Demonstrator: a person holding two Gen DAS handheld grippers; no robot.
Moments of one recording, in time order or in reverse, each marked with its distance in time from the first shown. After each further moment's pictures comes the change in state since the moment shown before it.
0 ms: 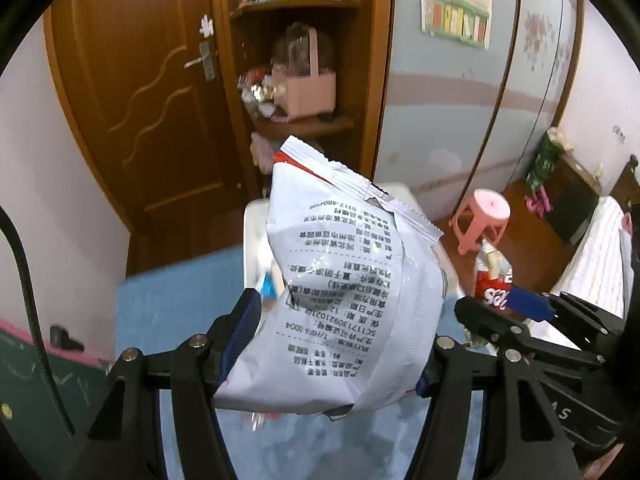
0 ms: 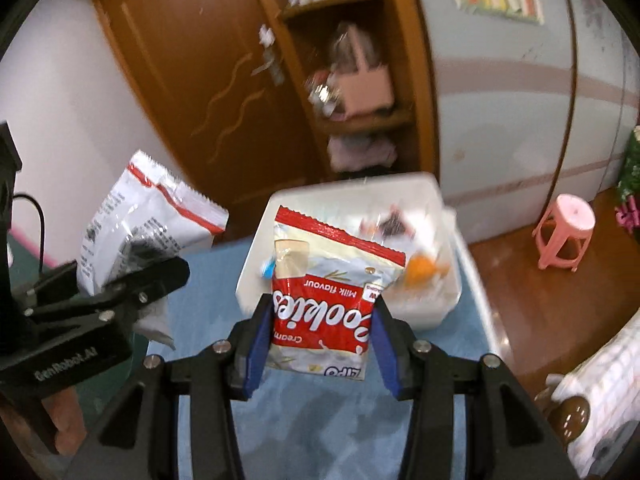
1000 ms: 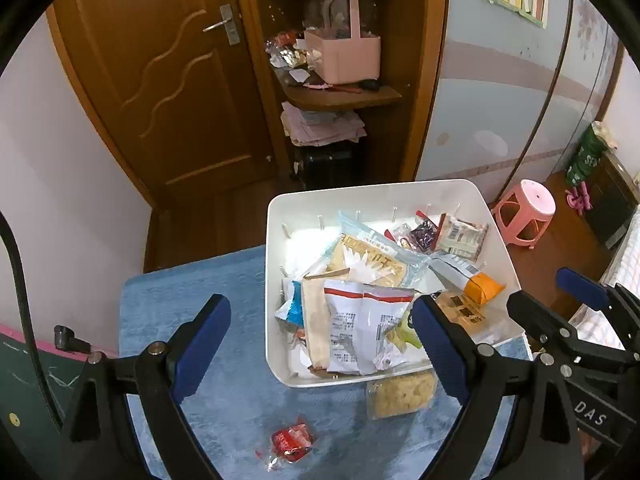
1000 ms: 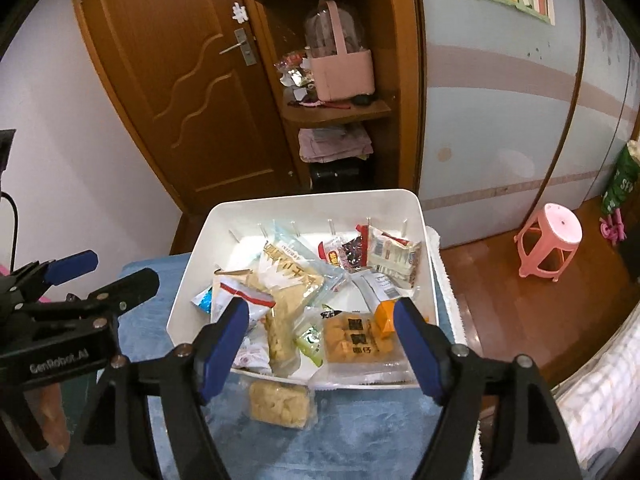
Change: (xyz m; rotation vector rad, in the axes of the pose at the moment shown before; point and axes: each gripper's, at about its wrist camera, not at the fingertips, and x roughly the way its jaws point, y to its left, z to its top) left arm 0.107 0.023 0.033 -0.041 0.131 0.129; right arm 0.089 -0.027 0.042 -0.048 0.080 -0.099
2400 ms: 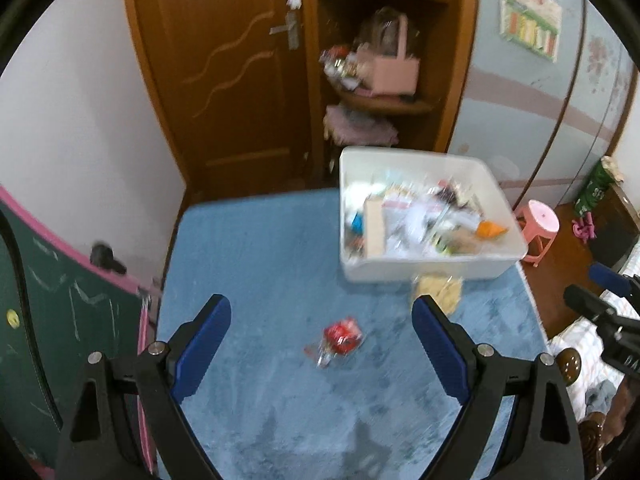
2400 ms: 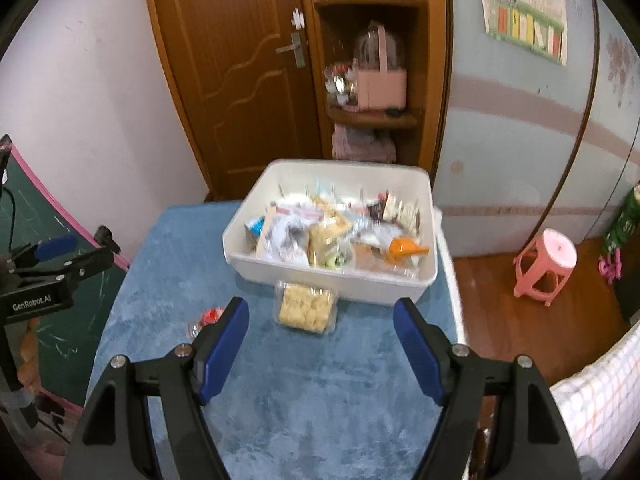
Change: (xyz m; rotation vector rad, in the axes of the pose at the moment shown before) left arm -0.095 0.080 -0.154 -0.139 -0.041 0.034; right arm -0.092 0.028 -0.107 -0.154 -0.026 0.040
